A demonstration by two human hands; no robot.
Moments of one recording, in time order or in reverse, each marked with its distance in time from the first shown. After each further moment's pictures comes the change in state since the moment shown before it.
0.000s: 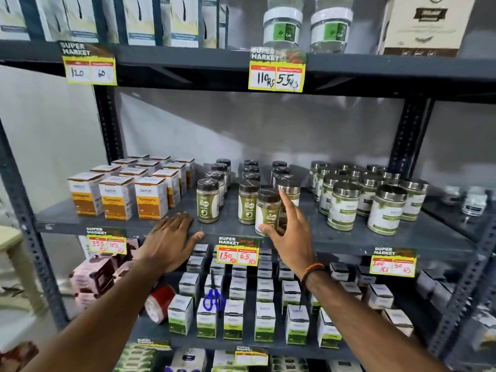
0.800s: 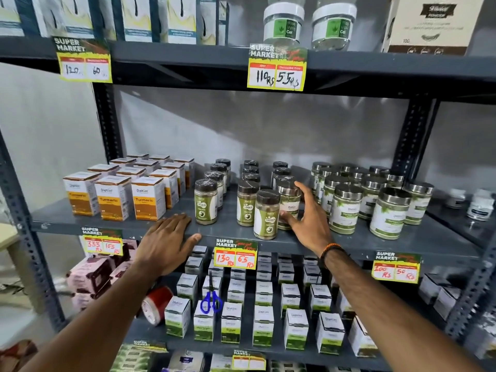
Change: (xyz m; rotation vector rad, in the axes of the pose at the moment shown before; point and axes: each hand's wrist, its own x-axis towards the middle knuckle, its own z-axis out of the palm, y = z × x) left_hand 0.001 0.000 0.005 0.001 0.001 -0.016; right_hand 0.050 0.043 -0.026 -0.014 -0.094 0.068
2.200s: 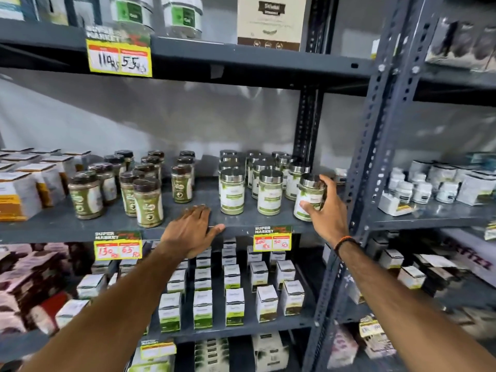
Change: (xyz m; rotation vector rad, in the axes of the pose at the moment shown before) left_hand 0.044 0.307 -0.002 -0.113 -0.137 0.187; right_hand -0.062 0.145 -0.259 -0.157 0.301 0.189
